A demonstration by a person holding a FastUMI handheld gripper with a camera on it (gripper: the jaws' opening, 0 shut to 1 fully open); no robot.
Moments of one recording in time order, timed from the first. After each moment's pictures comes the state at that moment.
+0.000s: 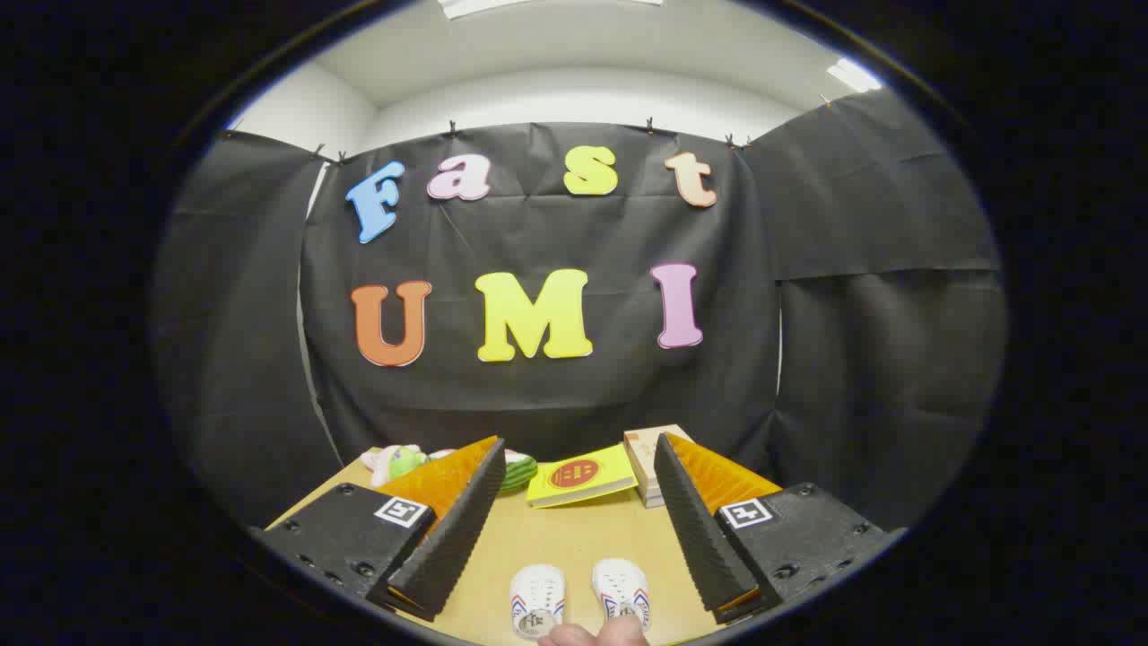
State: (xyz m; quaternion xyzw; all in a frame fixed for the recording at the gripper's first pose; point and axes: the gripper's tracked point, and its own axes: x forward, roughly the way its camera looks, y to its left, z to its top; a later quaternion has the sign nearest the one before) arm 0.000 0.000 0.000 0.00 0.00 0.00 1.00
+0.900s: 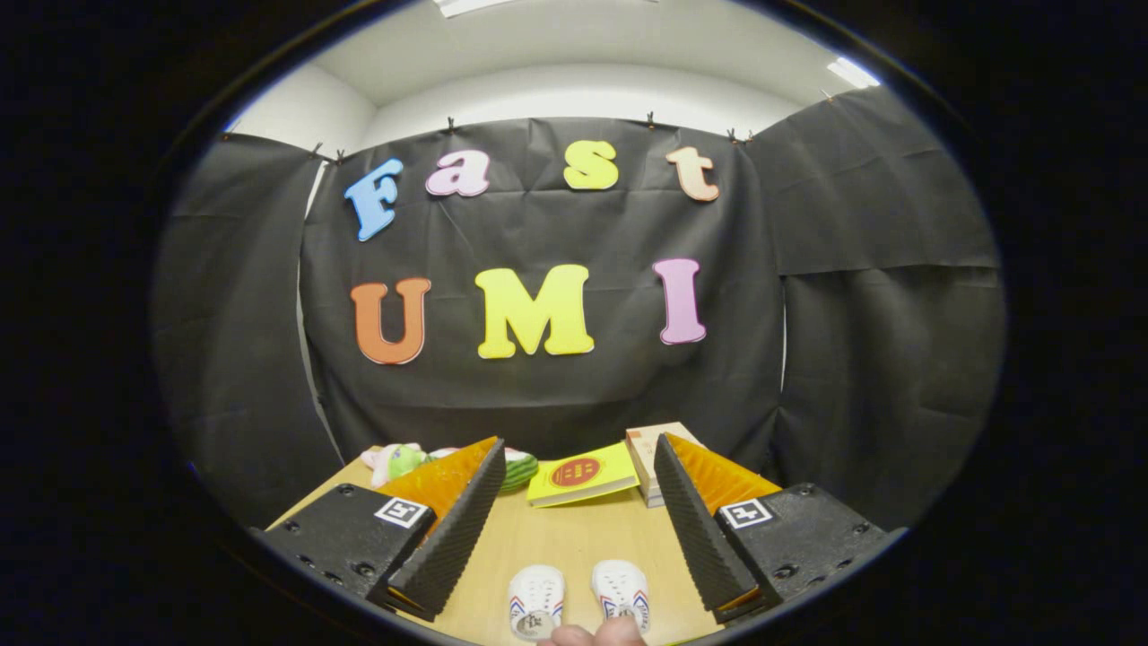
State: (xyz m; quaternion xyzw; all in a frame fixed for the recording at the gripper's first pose) arm 0.010 0.002 0.001 -0.01 0.01 0.01 1.00
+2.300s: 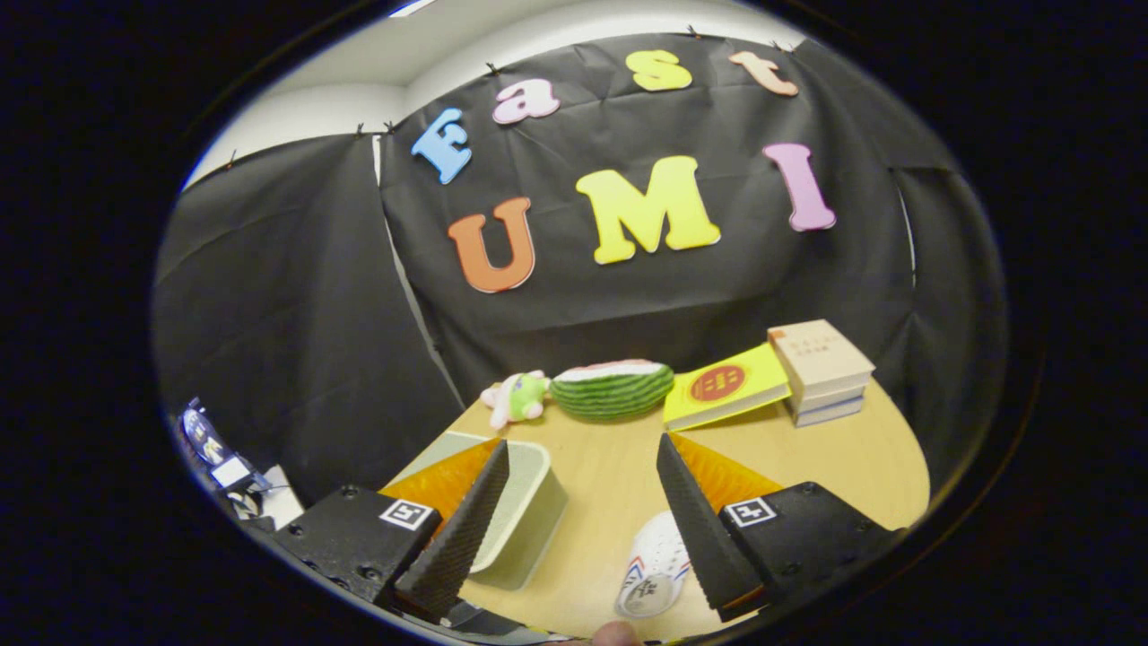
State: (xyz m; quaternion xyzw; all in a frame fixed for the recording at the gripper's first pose) arm 0.029 0.127 -0.128 0.07 0.19 0.23 0.95
